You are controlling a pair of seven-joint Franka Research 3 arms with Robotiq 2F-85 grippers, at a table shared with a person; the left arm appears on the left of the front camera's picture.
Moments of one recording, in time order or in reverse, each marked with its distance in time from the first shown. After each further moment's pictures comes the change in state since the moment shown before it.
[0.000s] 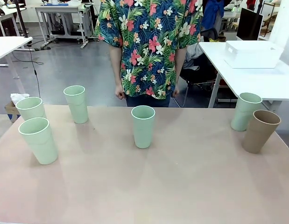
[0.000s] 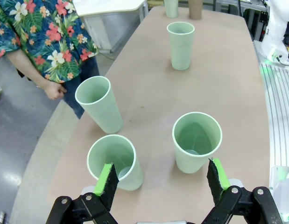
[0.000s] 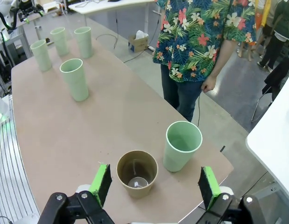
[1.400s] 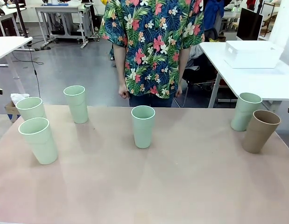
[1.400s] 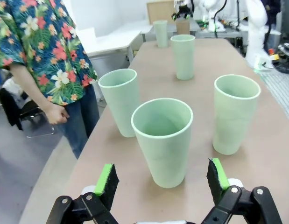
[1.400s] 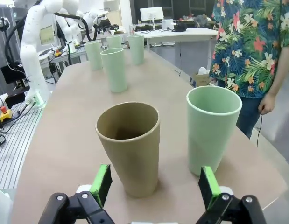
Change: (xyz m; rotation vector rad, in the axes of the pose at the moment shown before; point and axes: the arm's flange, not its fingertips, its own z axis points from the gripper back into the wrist) left arm -0.158 0.128 -0.031 -0.148 -0.317 -0.110; right arm -0.193 -0.101 -0.118 0.409 -0.257 0.029
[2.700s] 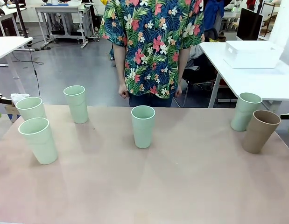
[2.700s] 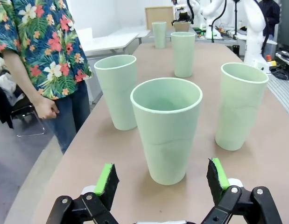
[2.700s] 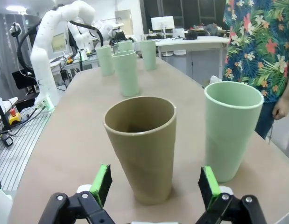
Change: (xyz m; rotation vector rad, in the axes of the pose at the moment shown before) left arm -0.049 0.010 -0.024 -0.029 -0.051 0.054; right arm -0.032 0.003 -0.025 0.075 -0.063 -0.011
